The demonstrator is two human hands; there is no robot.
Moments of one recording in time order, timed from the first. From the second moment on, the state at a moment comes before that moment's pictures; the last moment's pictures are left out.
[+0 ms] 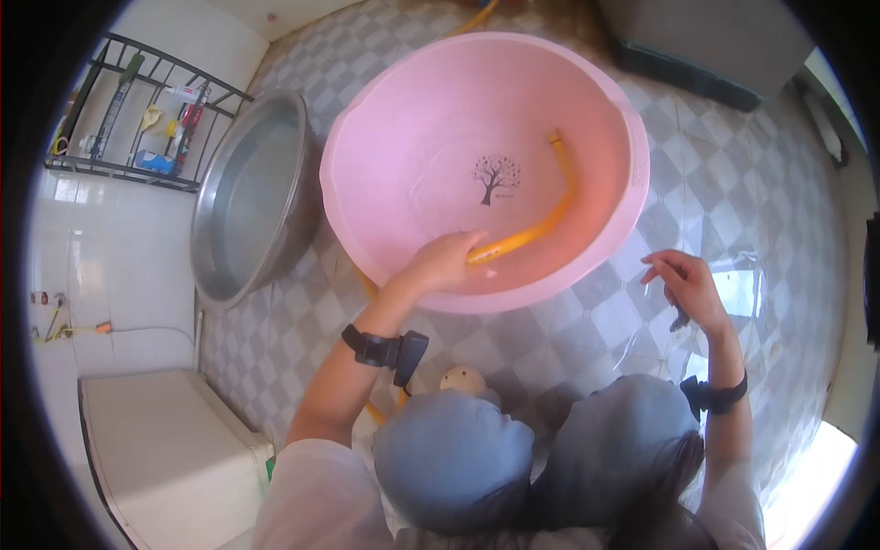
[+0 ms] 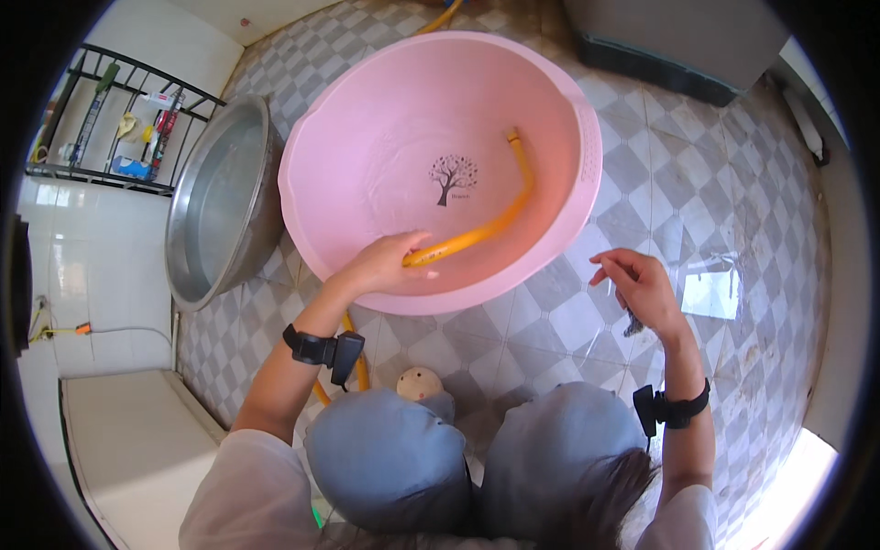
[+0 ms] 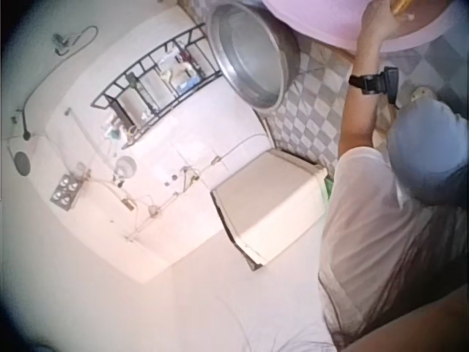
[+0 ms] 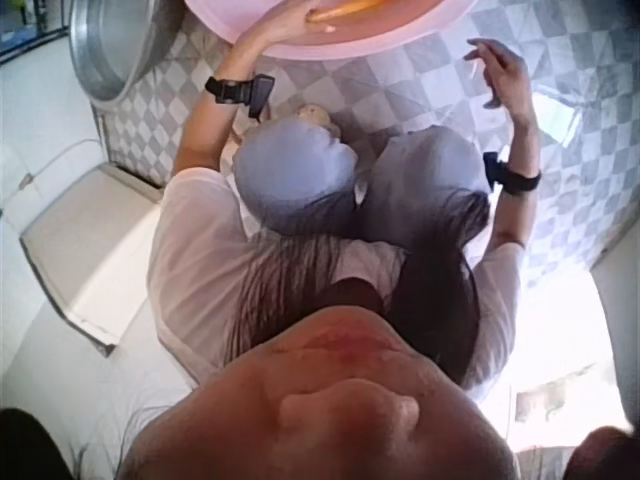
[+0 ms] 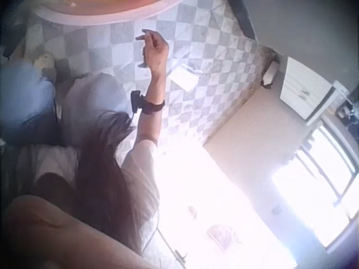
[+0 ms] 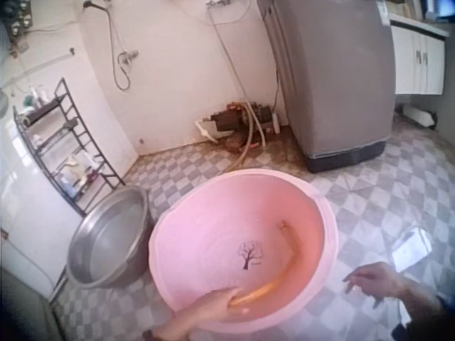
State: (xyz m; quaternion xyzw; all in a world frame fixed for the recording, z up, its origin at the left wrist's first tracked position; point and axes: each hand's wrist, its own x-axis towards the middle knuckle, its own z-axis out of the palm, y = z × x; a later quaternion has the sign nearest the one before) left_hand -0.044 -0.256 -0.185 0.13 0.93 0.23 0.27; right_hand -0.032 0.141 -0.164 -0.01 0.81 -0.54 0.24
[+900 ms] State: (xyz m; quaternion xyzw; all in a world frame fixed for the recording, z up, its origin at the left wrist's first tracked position) left_hand -0.181 -0.252 0.064 -0.04 0.83 0.55 0.01; right_hand 0.116 0.355 0.024 0.18 0.94 -0.07 0.28
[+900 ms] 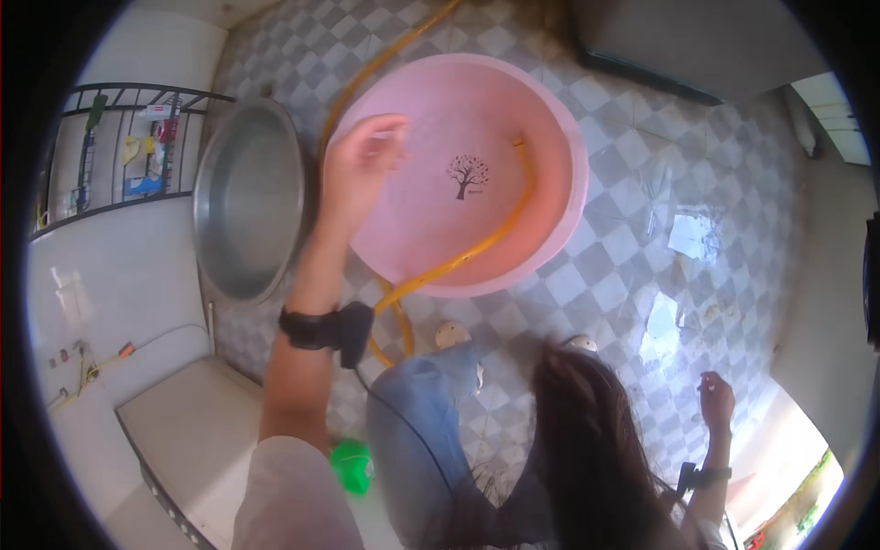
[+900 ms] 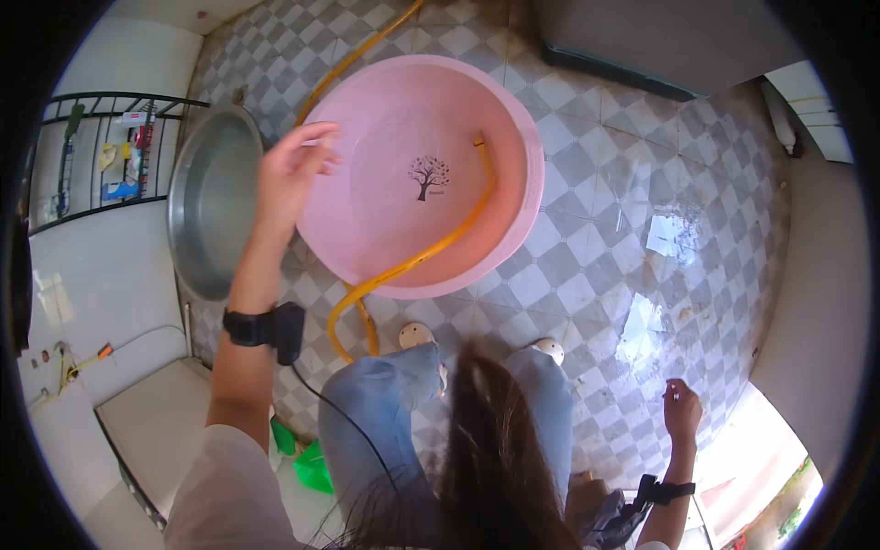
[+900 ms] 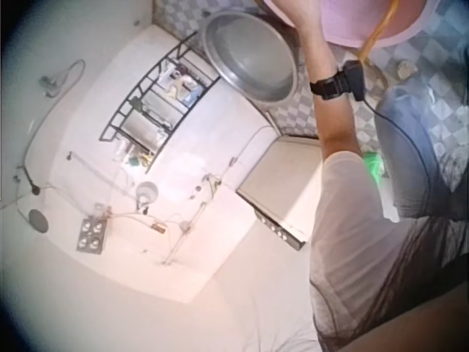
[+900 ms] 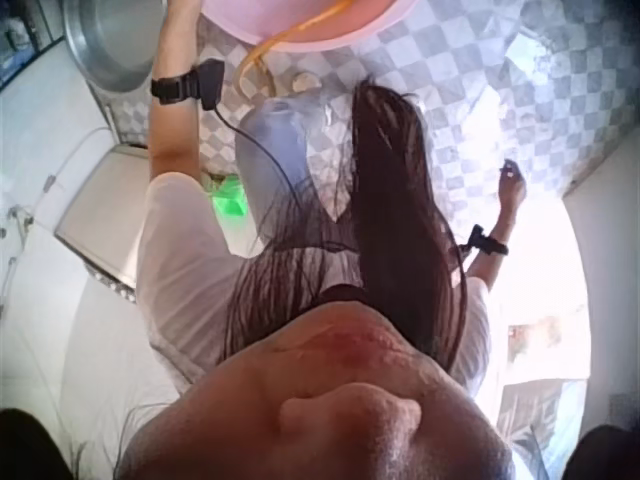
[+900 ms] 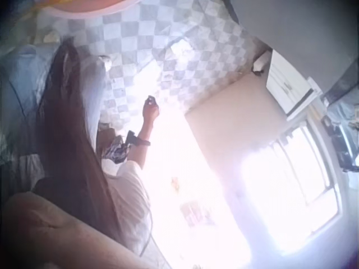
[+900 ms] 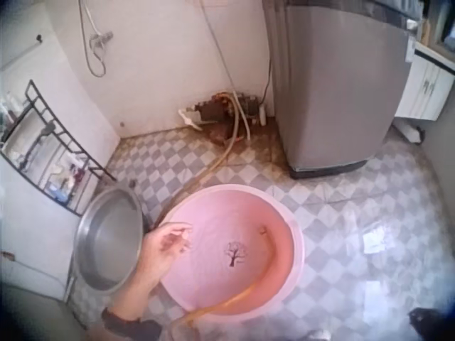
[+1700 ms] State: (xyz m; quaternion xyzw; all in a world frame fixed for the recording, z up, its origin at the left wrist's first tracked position) left_hand 0.036 -0.222 0.436 -0.05 0.88 0.44 0.15; right_hand 0.253 0.568 0.479 0.14 0.58 -0.71 -0.38
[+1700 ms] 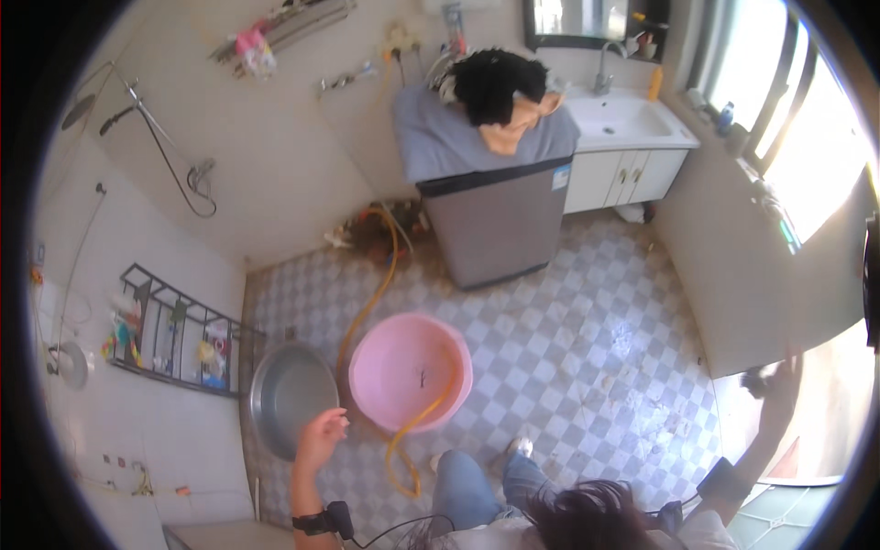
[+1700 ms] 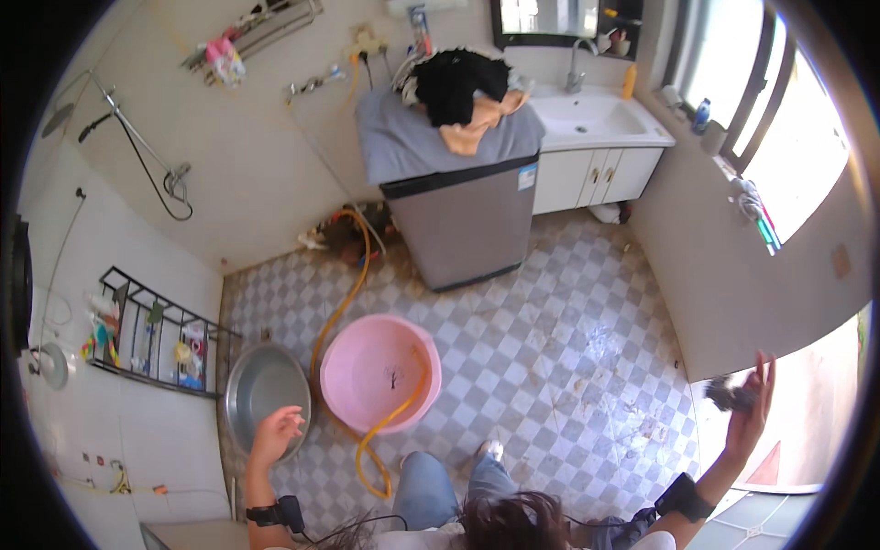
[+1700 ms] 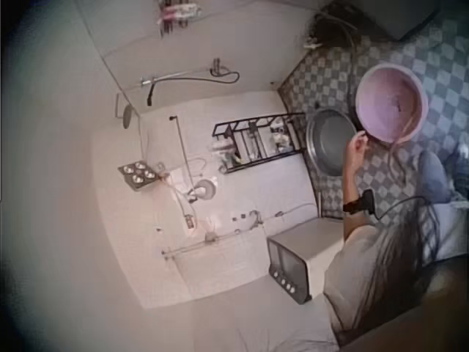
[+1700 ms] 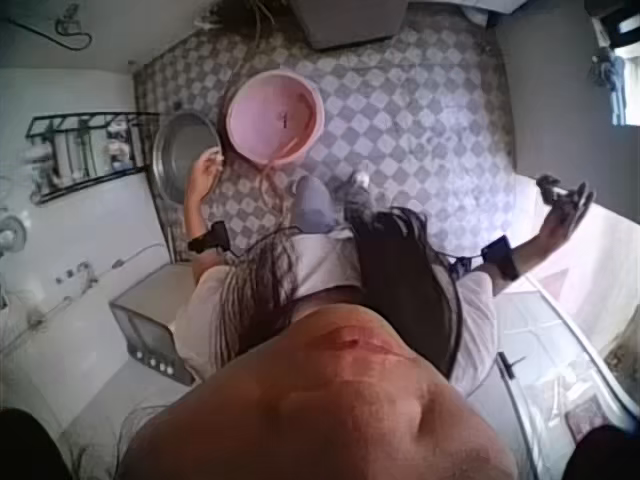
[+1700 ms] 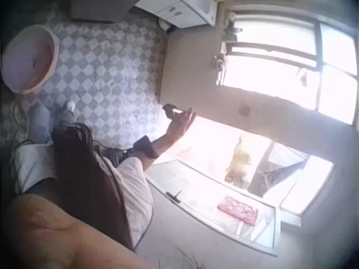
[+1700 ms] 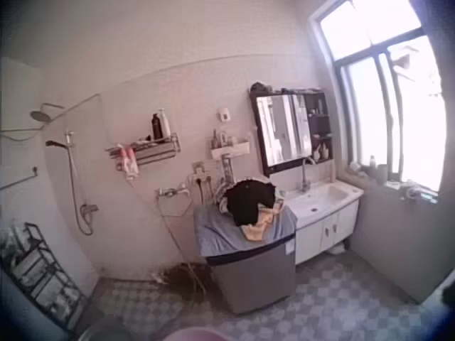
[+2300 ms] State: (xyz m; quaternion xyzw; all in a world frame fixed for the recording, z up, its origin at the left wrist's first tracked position) left_hand -0.169 -0.039 0.423 0.16 0.89 0.41 0.15; right_hand 0.268 0.595 0.207 0.60 0.77 -0.19 -0.13
